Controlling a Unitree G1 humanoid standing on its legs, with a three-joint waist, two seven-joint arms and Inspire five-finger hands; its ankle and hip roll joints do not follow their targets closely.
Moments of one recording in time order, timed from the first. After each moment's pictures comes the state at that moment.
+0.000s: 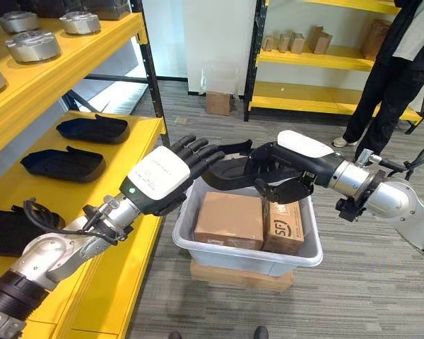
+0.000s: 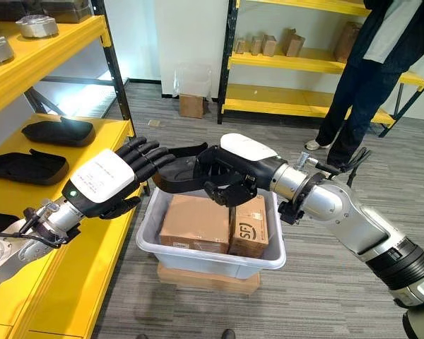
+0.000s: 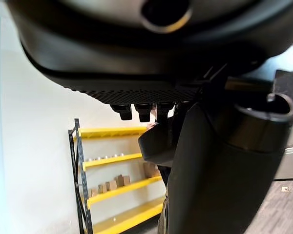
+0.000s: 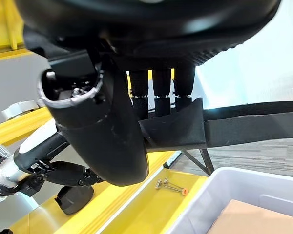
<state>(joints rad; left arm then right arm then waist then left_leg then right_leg) -0.26 1.11 -0.35 -0.09 0.72 -0.36 0.37 -0.58 -1.11 0.51 -0.16 0.12 -0.22 0.21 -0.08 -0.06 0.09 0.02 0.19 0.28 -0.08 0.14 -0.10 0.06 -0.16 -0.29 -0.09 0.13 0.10</state>
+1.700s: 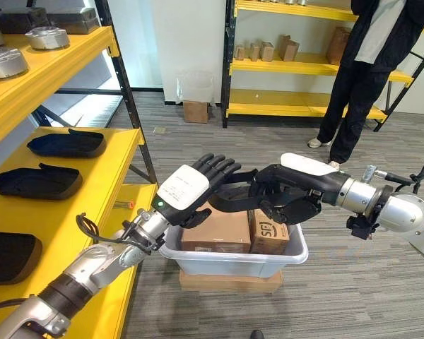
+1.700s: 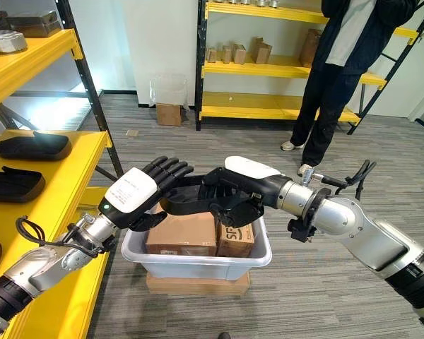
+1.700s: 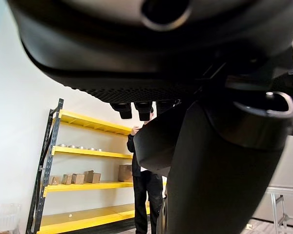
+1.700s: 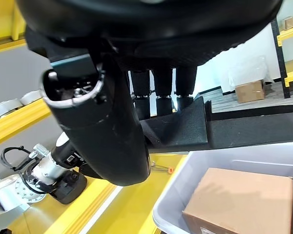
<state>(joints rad) -0.32 0.87 -0.55 0.04 0.67 -0.33 0.40 -0.47 -1.23 0.51 -0.27 0.24 -0.19 0.26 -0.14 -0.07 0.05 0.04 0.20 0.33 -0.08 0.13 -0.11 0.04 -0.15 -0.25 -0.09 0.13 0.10</state>
